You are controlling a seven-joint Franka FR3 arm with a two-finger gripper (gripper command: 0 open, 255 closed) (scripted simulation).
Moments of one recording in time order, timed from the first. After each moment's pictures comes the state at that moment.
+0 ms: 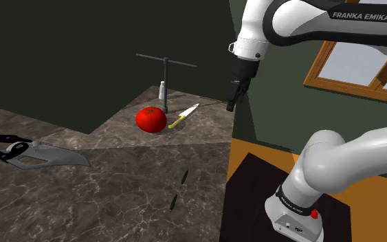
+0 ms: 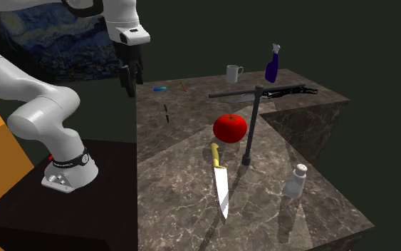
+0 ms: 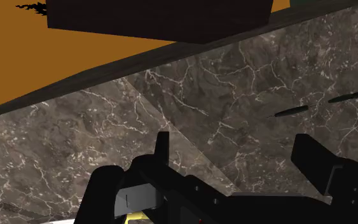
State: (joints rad) arm 0.02 -0.75 0.07 -2.40 0.11 1.63 -0.01
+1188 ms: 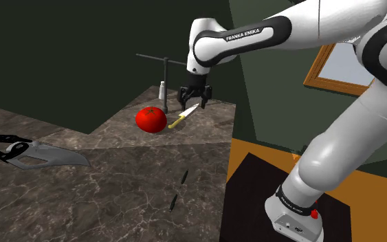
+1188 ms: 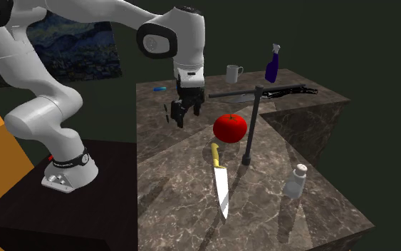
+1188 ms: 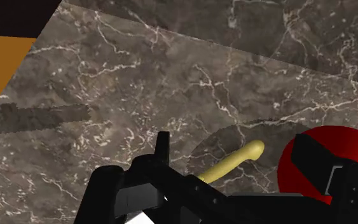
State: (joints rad) arm -0.14 -0.15 0.18 -2.15 0.08 1.96 0.51
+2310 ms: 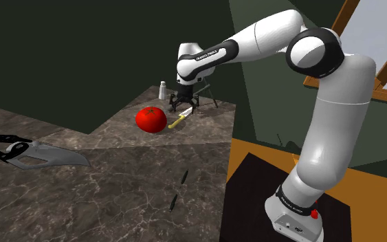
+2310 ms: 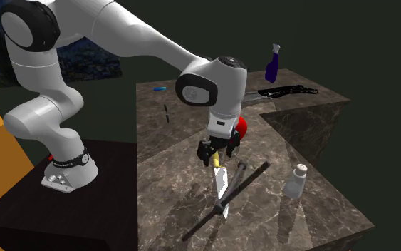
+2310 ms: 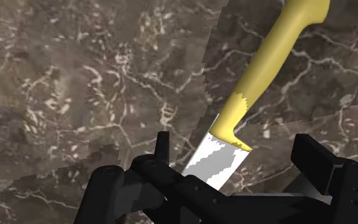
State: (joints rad) arm -0.19 0.28 0.12 -1.87 0.00 2.09 0.86
